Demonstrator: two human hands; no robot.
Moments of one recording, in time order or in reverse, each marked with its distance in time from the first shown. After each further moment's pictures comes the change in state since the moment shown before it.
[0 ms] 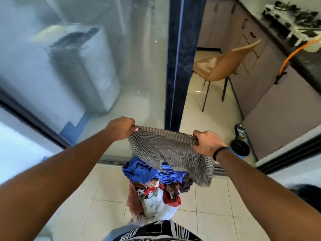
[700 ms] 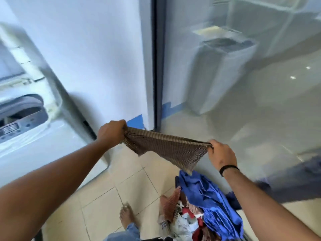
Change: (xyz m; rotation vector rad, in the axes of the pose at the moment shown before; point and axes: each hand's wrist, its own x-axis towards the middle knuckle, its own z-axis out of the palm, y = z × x) left_hand -0.309 -0.220 0.069 -0.205 0.299 -1.069; right_hand 0.136 -0.297 0.032 0.078 0.100 -0.482
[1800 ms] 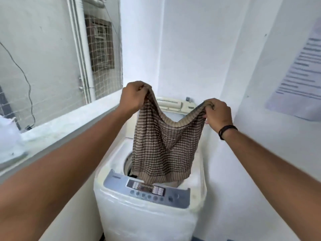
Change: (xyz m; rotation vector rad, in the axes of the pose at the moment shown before) left_hand -0.035 -0.482 -0.371 -0.824 1.070 -0.440; right_hand 0.163 -0.832 -0.092 0.865 -0.048 -0.917
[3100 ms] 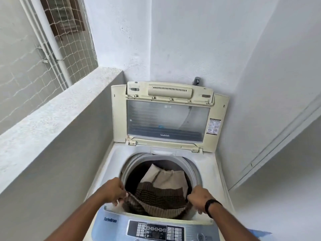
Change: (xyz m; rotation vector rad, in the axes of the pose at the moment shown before) left_hand 0.013 -0.364 0.022 0.585 -0.936 -0.717; right_hand -0.058 0.200 0.224 -0.420 -0.834 0.791
